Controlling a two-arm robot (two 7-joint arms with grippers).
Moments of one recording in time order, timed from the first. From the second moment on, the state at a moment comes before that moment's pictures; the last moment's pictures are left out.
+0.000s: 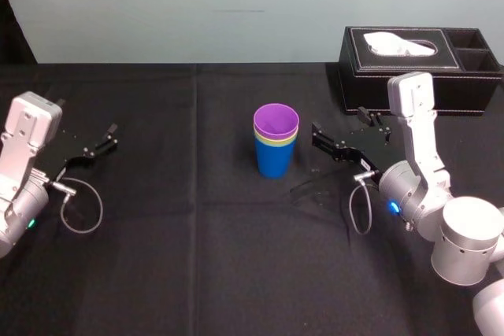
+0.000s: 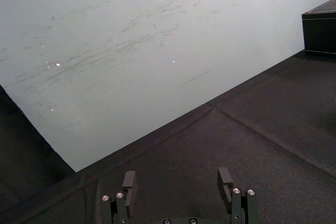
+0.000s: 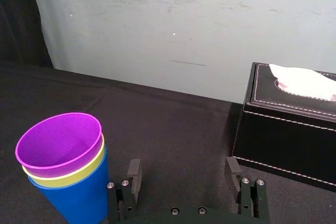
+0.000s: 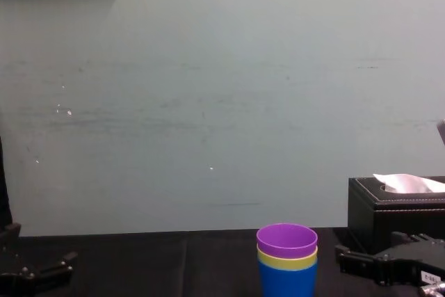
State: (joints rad) left arm -0.20 0.60 0.45 -1.41 -0.25 -0.12 0.03; right arm 0.19 0.22 -0.24 -1.41 0.16 0.11 0.15
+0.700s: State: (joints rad) left arm -0.20 0.60 0.45 -1.41 -0.25 -0.12 0.03; right arm 0.19 0.22 -0.24 -1.41 0.16 0.11 0.15
